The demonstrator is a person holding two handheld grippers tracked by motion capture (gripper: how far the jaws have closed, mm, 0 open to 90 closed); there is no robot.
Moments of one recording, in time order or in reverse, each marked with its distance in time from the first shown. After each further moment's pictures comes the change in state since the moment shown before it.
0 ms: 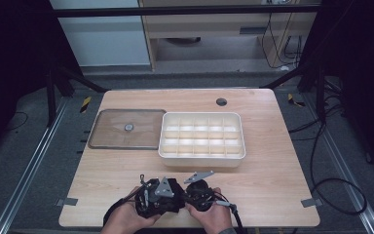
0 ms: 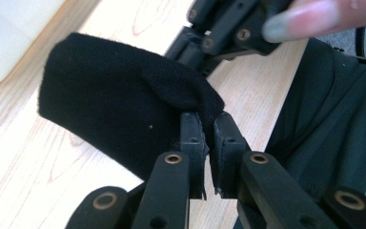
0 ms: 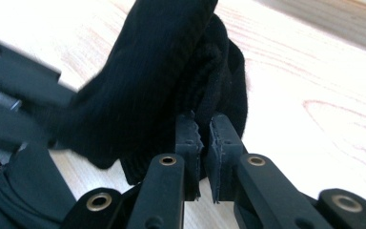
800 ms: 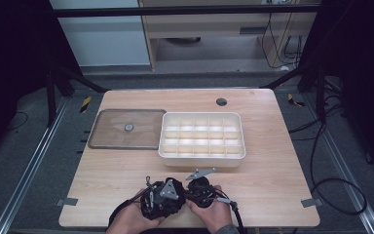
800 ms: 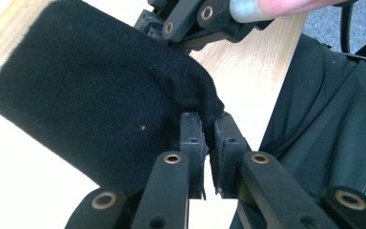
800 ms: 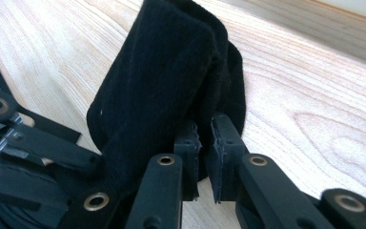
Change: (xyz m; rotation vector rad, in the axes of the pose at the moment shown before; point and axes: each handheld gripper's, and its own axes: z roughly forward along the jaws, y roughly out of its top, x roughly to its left) left arm -0.002 0.001 0.020 0.019 -0.073 -0.003; right arm -0.010 0.003 0.003 -0.024 0.027 0.012
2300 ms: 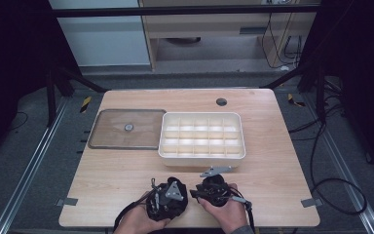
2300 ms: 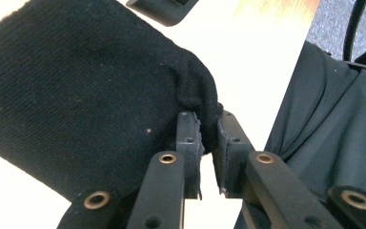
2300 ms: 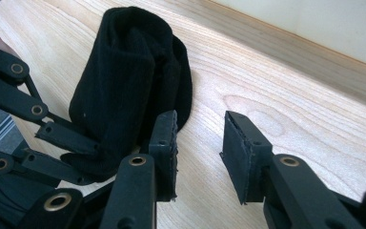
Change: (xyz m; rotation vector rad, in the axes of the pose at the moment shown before) left arm -0.003 0.002 0.015 -0.017 0.003 -0.040; right arm -0.017 -0.005 -0.038 -0.030 -0.065 0.013
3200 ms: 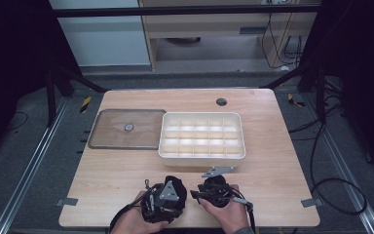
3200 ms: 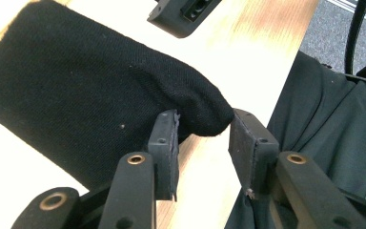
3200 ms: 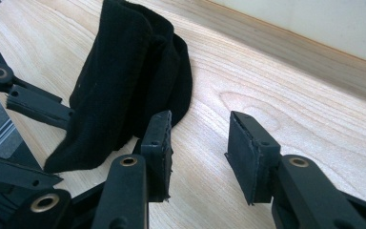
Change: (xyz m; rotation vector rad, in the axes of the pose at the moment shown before) left arm -0.006 -0.004 -0.018 -0.054 0.044 -0.003; right arm -0.002 -0.003 -0.002 -0.010 -0.006 0.014
